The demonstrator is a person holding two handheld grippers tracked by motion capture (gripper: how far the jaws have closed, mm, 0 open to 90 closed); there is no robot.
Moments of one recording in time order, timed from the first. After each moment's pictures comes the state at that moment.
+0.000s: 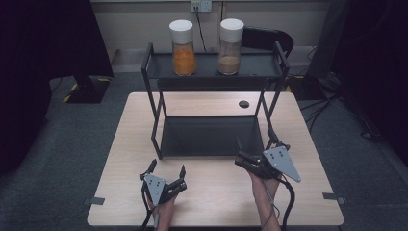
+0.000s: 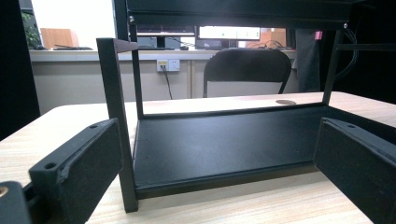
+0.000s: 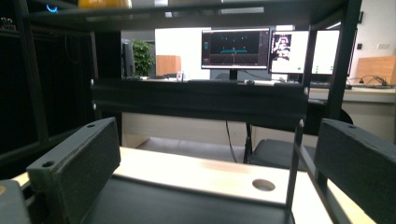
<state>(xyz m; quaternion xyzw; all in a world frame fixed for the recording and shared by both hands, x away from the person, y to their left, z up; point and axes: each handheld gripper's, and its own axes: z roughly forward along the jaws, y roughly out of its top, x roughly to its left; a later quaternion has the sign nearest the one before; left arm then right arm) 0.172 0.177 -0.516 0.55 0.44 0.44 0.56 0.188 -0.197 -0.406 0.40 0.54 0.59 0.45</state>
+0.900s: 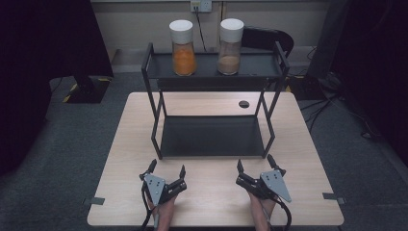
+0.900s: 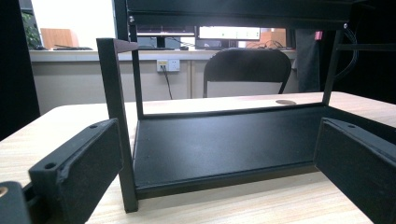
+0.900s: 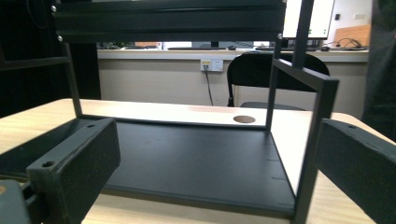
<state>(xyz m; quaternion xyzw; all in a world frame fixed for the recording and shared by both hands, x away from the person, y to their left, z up) 0.172 0.177 -0.516 0.55 0.44 0.44 0.56 0.170 -0.196 -0.483 0.45 0.55 0.54 0.46</state>
